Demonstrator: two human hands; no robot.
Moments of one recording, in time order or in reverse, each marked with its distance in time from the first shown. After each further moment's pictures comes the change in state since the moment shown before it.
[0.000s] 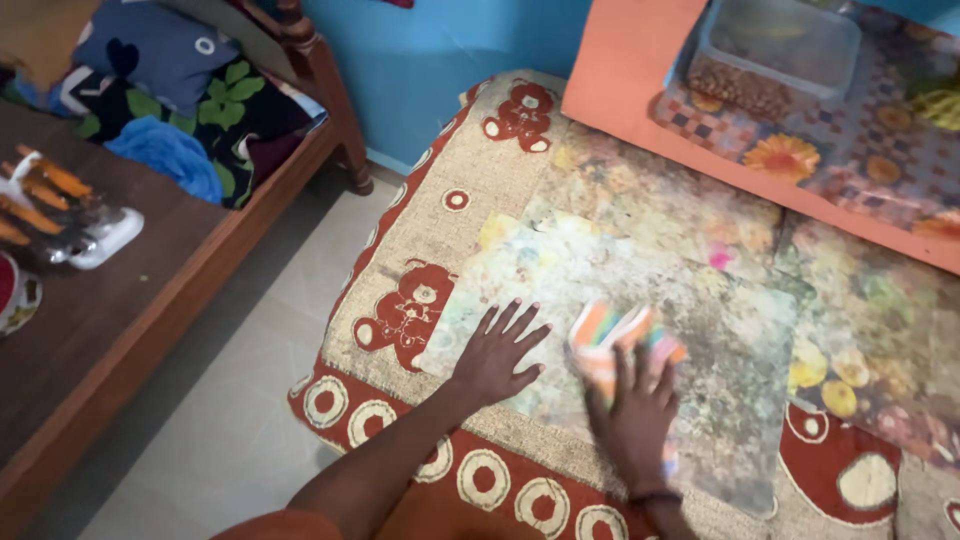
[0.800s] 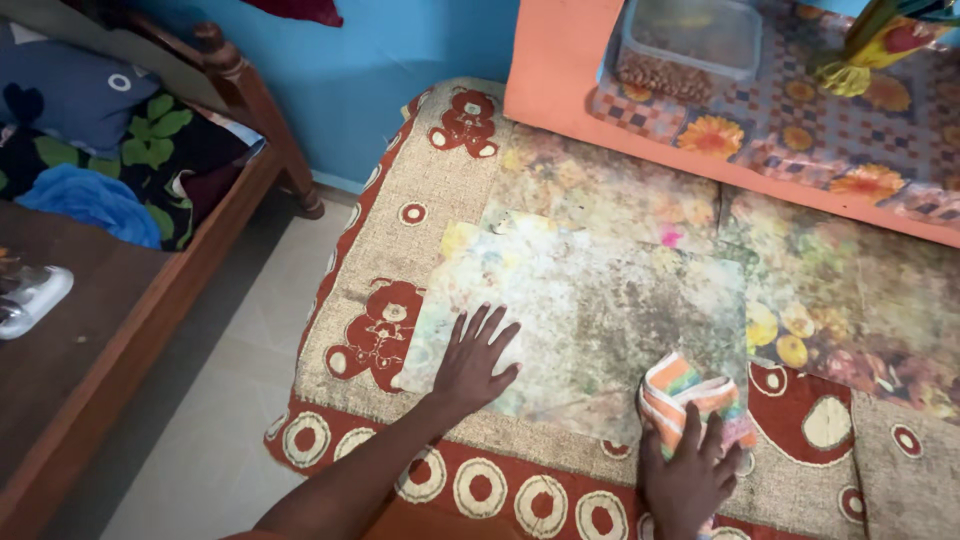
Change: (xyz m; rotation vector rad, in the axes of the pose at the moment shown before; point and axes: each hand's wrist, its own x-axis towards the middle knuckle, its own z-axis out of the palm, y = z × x) left_hand 0.005 0.001 -0.003 -0.029 -0.027 -0.021; right_hand -0.100 0.072 0.018 0.014 0.205 0.577
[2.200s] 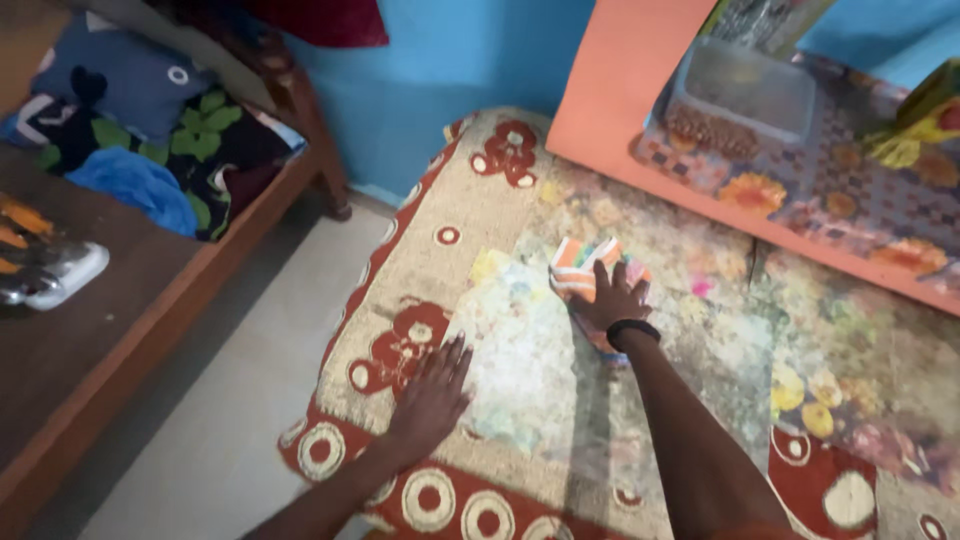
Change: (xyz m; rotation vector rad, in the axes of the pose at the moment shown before) left_hand -0.059 -0.052 -0.030 0.252 -0.089 -0.112; right_hand 0.223 -0.246 0.076 -0.155 -0.565 -0.385
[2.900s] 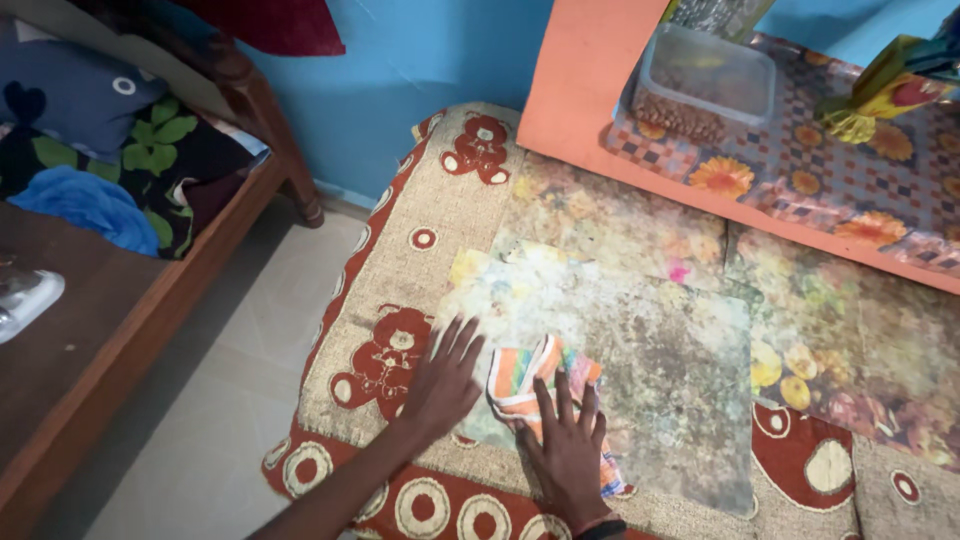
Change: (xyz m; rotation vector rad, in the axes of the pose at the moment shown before) left_hand 0.048 0.018 -0.026 -0.035 -0.100 -0.011; right_hand -0.260 -0.029 0.042 0.083 0.365 -0.305
